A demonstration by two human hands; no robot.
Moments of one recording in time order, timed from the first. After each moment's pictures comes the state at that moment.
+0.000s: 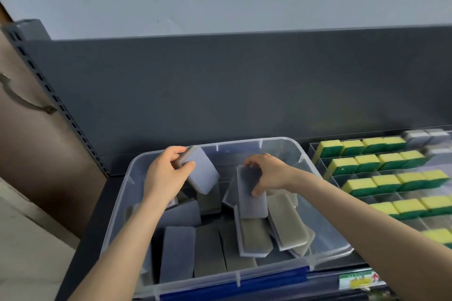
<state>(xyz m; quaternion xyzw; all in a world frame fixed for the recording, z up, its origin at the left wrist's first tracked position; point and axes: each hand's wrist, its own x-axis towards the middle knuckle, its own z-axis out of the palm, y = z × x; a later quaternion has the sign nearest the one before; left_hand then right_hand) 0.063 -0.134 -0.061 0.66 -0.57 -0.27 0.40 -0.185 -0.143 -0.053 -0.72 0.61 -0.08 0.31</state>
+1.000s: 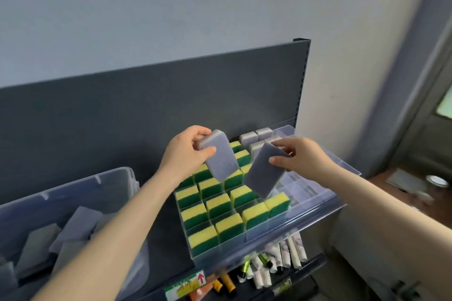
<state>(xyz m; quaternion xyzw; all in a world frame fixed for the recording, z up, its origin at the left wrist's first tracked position) -0.353 -0.067 0.038 0.43 -0.78 -0.28 0.34 -0.598 0.039 0.026 -0.61 0.72 -0.31 0.14</state>
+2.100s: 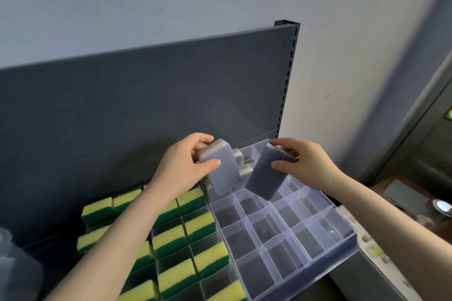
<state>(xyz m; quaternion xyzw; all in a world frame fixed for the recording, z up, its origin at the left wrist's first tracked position) -0.538 -0.170 0.008 0.42 -0.80 -0.31 0.28 -0.782 -0.070 0.003 -0.59 0.73 -0.30 0.14</state>
